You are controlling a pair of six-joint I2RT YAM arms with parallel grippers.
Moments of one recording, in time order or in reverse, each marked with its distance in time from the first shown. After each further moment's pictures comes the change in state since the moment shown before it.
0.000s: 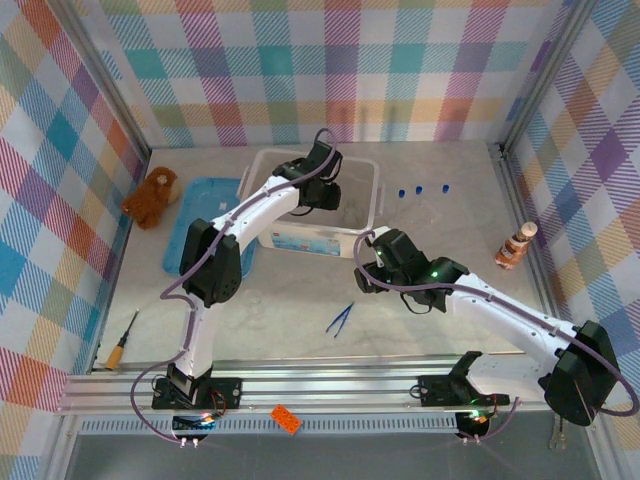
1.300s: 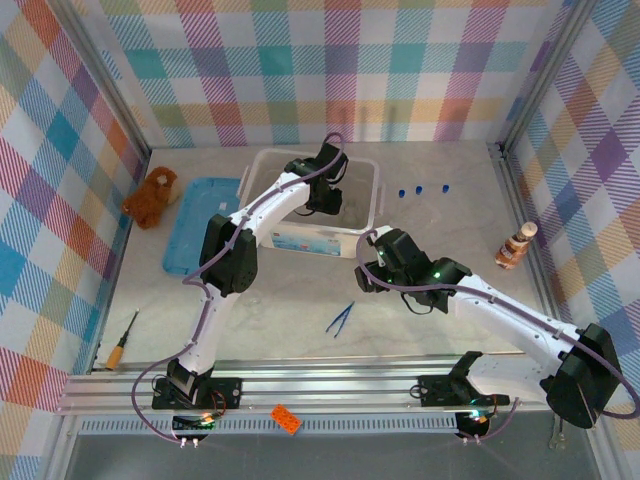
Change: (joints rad) left arm 0.003 0.183 0.199 -0.166 0.004 0.023; right arm -0.001 -0.017 0.000 -0.002 0.000 0.019
